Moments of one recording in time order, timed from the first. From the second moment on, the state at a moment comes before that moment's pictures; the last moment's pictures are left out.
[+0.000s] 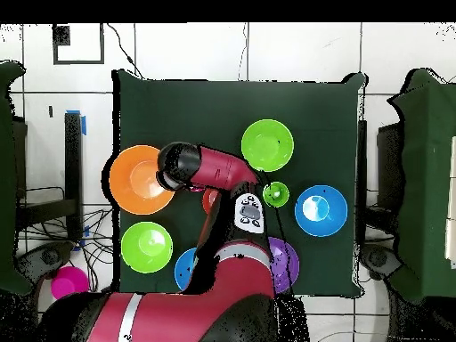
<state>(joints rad) -0.04 -0.40 -0.05 1.49 0.23 0.64 2.32</state>
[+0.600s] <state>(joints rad) -0.06 -0.36 -0.07 1.38 0.20 0.67 2.32</state>
